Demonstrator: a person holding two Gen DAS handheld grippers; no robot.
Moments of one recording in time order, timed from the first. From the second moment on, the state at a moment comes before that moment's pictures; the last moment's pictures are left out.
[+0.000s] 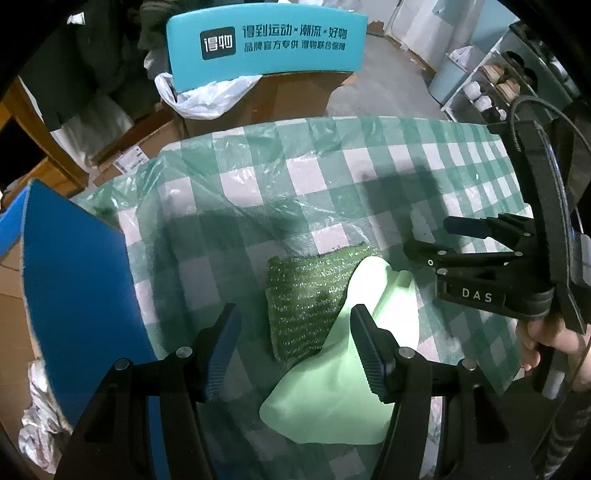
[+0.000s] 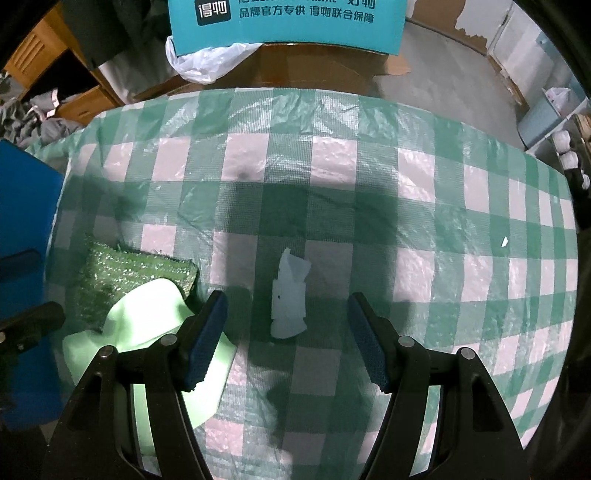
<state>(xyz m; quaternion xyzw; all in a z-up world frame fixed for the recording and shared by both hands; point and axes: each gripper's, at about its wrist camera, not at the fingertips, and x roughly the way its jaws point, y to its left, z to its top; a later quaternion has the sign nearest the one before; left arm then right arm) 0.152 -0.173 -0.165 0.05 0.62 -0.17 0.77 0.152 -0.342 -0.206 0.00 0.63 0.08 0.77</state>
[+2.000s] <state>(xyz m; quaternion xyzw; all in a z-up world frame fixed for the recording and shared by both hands) 0.096 -0.223 -0.210 0.11 0.64 -0.18 0.74 0.086 -0.355 -0.160 0.04 0.60 0.11 0.79</state>
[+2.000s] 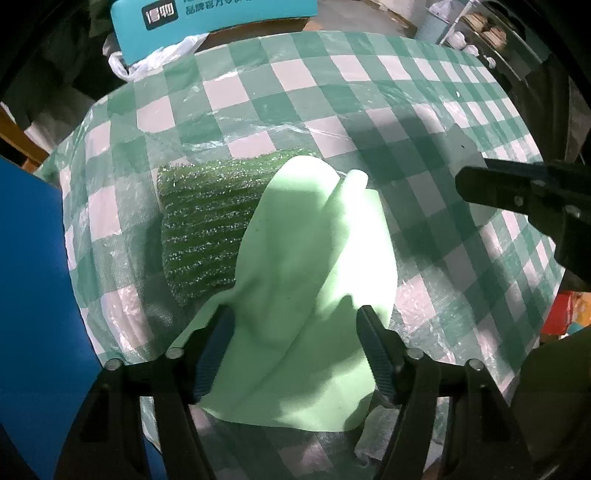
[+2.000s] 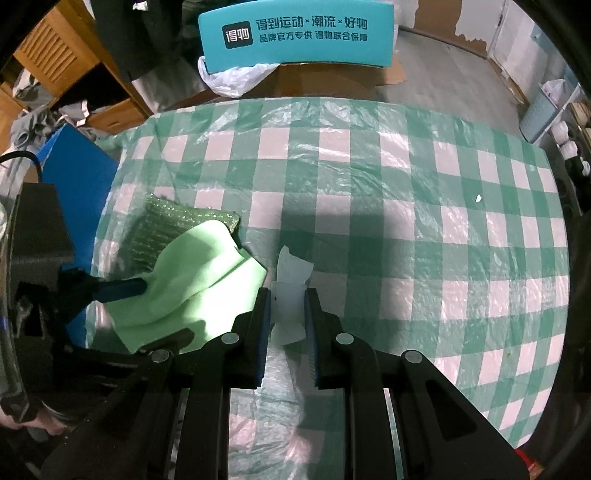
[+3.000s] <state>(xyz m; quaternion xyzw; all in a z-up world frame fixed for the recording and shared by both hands) 0.073 -0.209 -0.150 0.07 0.60 -0.22 0.76 0.085 -0.350 -0.146 0.04 0.59 0.11 0.80</state>
